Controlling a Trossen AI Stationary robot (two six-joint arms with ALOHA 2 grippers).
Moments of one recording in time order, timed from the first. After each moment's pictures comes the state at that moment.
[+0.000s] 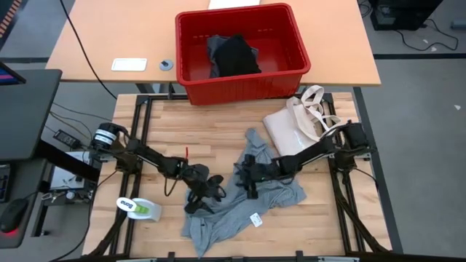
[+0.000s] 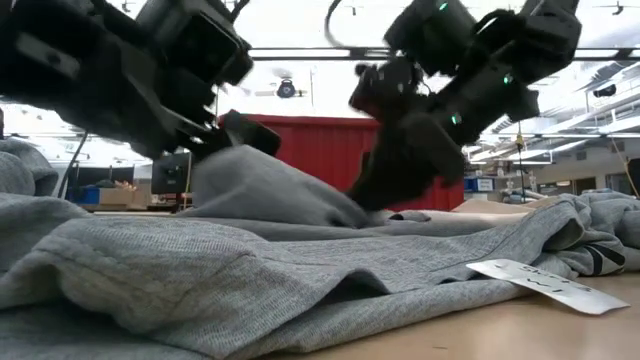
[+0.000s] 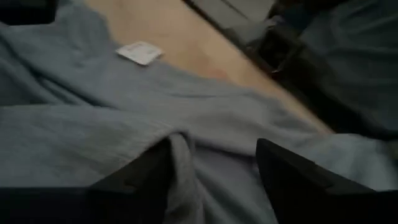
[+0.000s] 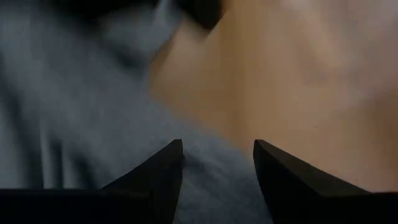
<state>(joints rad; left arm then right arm) -0.24 1.69 0.64 0.52 0.49 0.01 0.20 1.87 0.84 0.34 0.14 0.06</state>
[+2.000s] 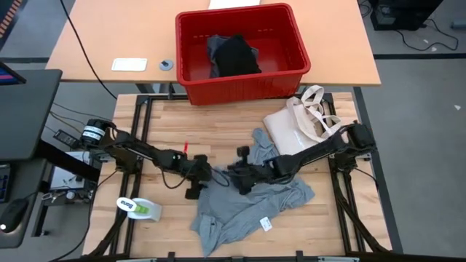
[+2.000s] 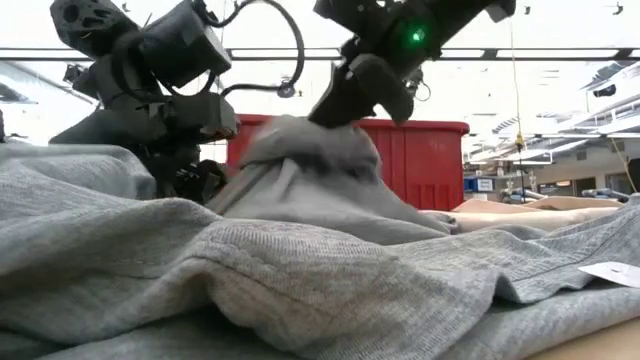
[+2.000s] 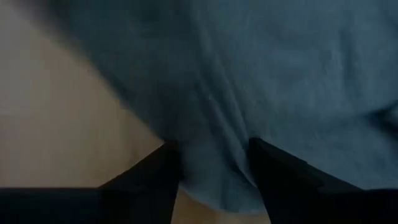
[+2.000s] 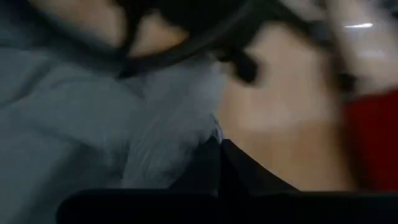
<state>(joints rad) -0.17 1.56 0.64 -0.09 0.04 -0.06 0.27 1.81 1.18 -0.09 0.54 -0.28</state>
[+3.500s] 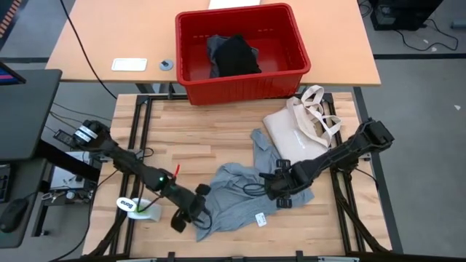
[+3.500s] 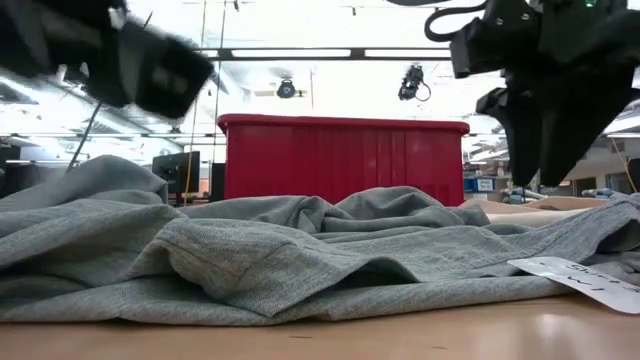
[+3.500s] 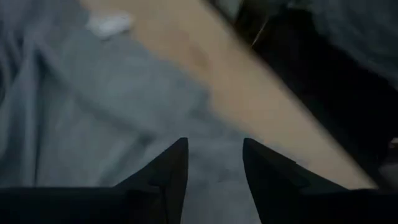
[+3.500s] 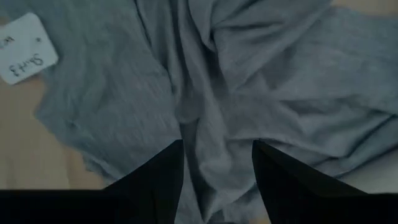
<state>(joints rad) -0.55 1.49 0.75 0.08 0.07 -0.05 0.41 1.63 1.08 -0.87 0.15 0.46</state>
